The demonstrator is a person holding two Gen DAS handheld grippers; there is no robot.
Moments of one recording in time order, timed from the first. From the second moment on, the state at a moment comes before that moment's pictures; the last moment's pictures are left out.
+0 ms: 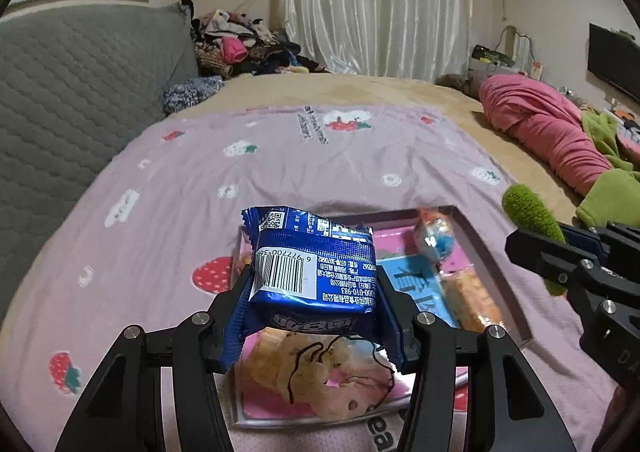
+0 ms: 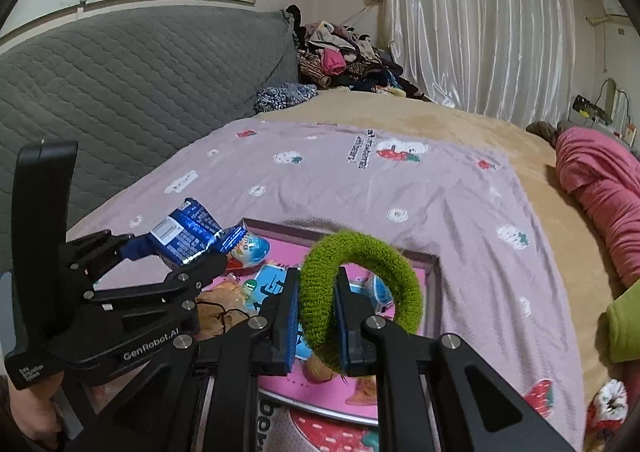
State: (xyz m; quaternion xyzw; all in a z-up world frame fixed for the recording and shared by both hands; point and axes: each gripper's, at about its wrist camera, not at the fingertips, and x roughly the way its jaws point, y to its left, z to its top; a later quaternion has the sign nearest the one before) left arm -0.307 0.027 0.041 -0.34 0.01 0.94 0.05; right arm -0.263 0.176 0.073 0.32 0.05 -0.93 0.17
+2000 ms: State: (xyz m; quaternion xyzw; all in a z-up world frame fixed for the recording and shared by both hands) left arm -0.318 0.020 -0.002 -0.33 0.00 0.94 0.03; right arm -0.297 0.195 0.006 0.33 0.00 -0.93 0.13
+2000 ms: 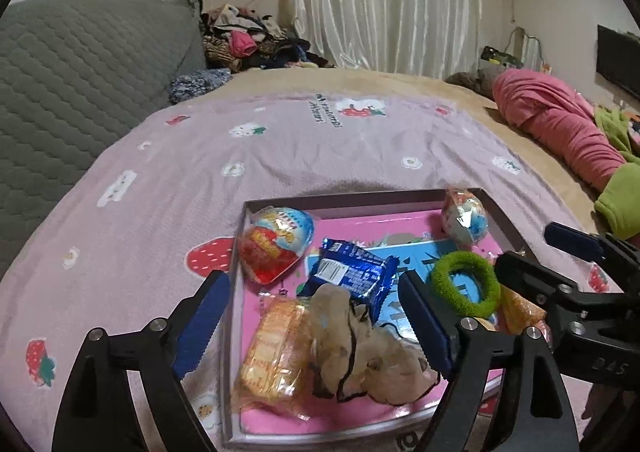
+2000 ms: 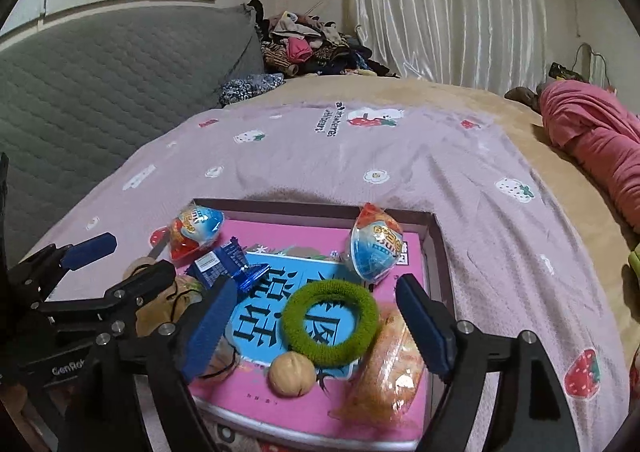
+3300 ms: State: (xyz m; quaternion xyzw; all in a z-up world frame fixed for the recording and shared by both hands) left arm -0.152 -0.015 0.123 -0.29 0.00 0.96 -0.01; right arm -0.158 0.175 0.123 0.30 0.05 -0.95 0.10
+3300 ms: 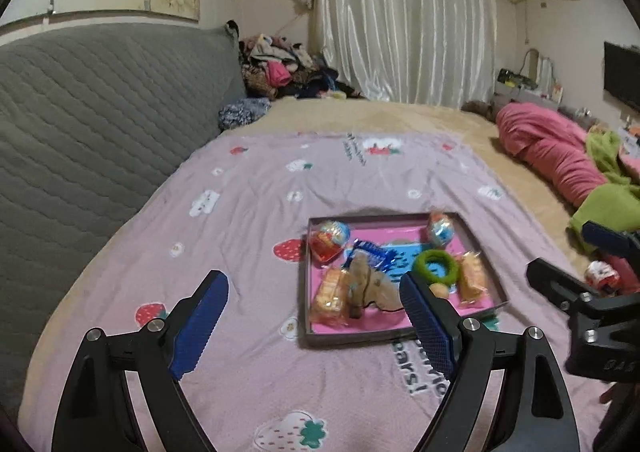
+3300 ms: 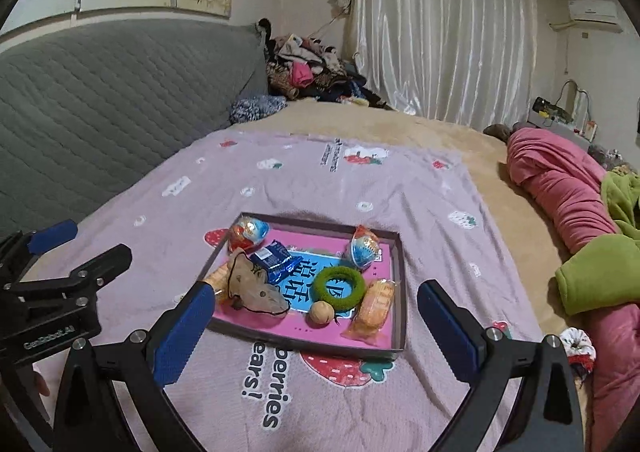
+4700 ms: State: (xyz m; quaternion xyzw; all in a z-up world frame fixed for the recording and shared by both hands) left arm -0.021 0.003 0.180 -0.27 0.02 0.96 -0.03; right arm -0.033 0.196 0.188 0.24 0.04 -0.96 0.10
